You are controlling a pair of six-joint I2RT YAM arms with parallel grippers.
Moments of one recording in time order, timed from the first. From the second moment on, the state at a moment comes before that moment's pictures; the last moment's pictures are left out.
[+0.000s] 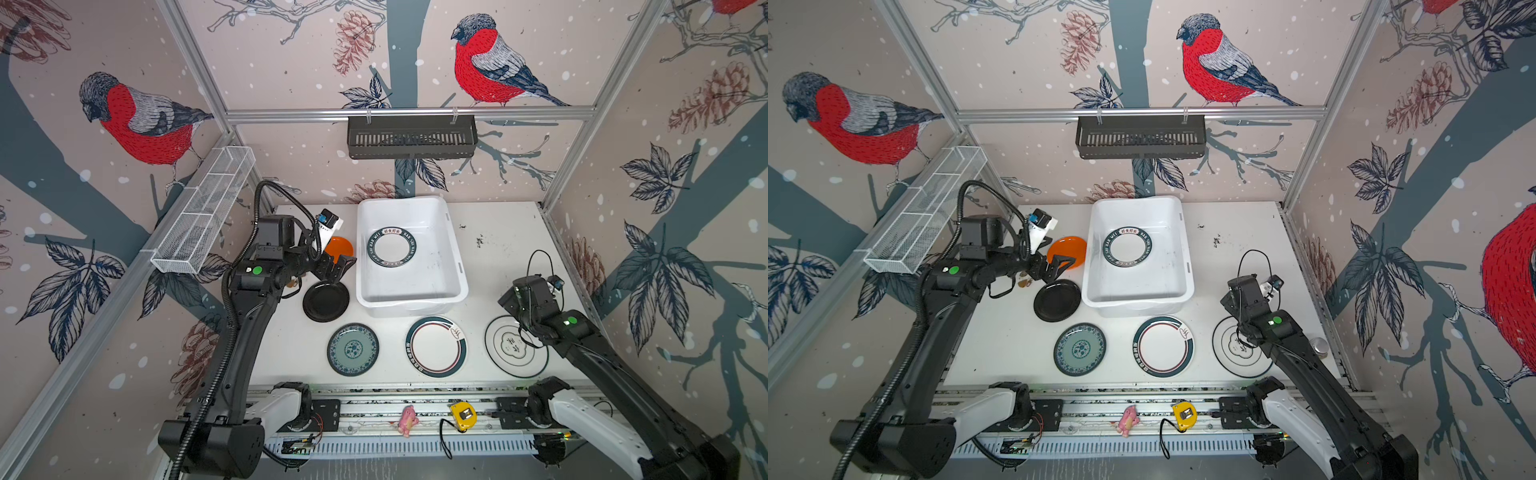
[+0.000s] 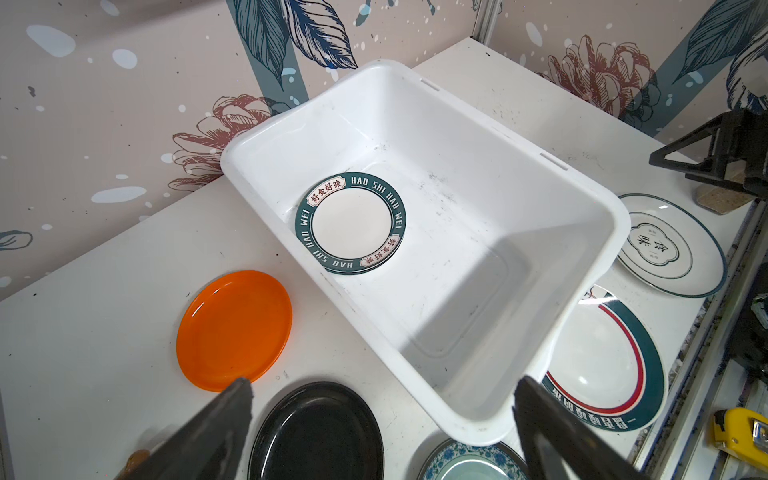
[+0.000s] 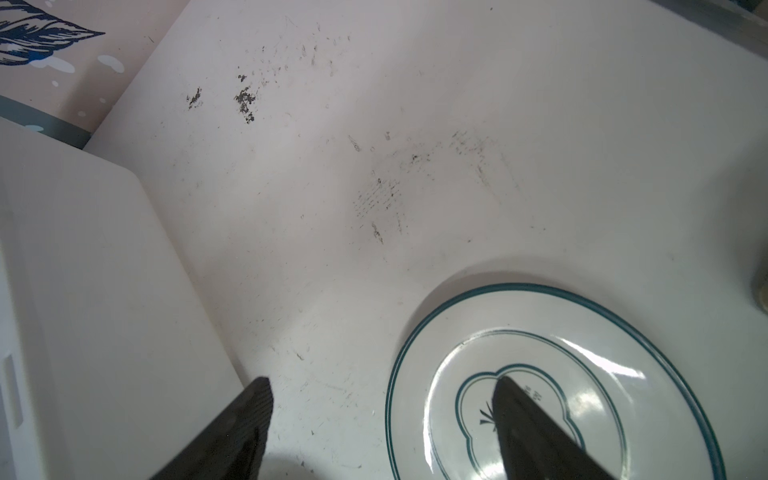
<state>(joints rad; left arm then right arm) -0.09 1.13 1.27 -0.81 0.55 0.39 0.38 0.82 0.65 -0.77 0.34 1.06</state>
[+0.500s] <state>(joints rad) -0.09 1.17 1.27 -0.81 0.55 0.40 0.36 0.71 0.57 -0.97 0.35 1.23</state>
